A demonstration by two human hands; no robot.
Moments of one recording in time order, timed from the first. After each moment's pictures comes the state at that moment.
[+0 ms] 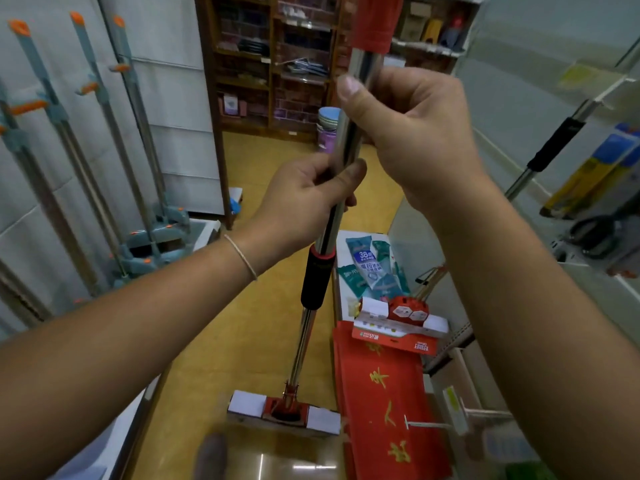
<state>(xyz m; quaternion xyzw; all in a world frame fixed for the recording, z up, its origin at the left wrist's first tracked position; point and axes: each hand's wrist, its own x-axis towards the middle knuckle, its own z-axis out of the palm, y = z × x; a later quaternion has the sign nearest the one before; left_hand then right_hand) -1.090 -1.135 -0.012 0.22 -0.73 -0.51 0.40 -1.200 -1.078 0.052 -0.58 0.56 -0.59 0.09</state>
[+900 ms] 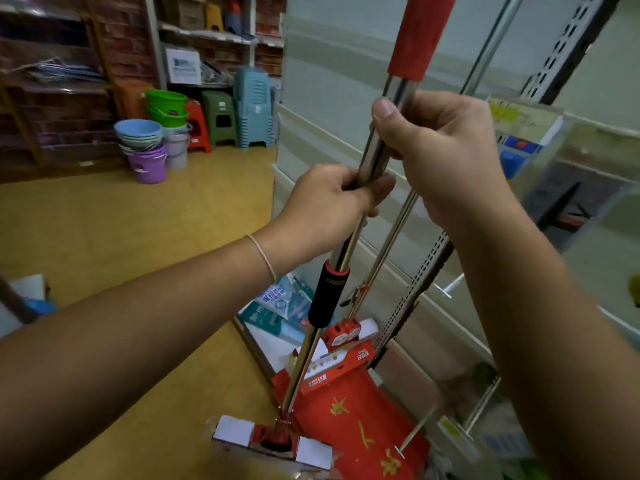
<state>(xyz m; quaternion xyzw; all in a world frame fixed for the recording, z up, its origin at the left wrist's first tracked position) -1.308 -1.314 0.011 -0.01 -0.77 -0.60 0.19 -1.342 -1.198 0.074 -0.32 0.73 -0.59 -0.13</state>
